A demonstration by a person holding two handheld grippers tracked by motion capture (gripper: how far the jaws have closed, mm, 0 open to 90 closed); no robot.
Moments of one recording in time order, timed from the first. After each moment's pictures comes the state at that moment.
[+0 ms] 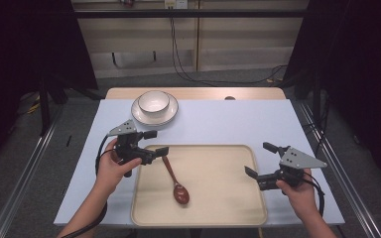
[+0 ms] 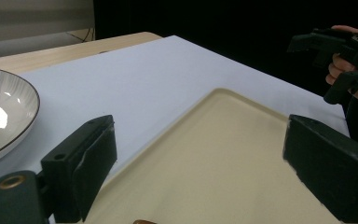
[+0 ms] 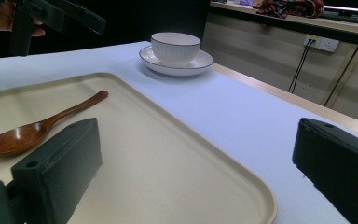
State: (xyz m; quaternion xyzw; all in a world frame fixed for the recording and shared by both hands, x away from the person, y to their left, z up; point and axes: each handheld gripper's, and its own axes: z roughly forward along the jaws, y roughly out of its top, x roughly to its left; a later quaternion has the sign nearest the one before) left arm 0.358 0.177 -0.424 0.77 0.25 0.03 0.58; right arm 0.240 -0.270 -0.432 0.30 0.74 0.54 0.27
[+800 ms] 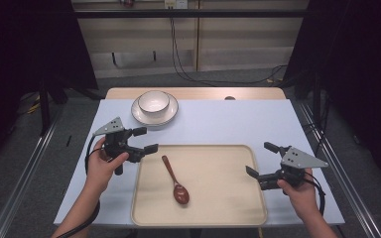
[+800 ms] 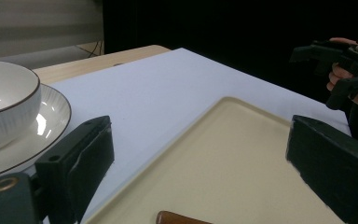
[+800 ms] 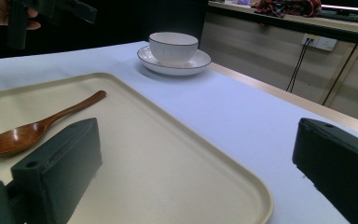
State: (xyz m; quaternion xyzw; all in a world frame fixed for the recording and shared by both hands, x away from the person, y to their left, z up) left arm 0.362 0.206 -0.418 0.76 0.25 0.05 0.60; right arm 0.240 -0.273 -0.432 0.31 0.73 0.54 0.27
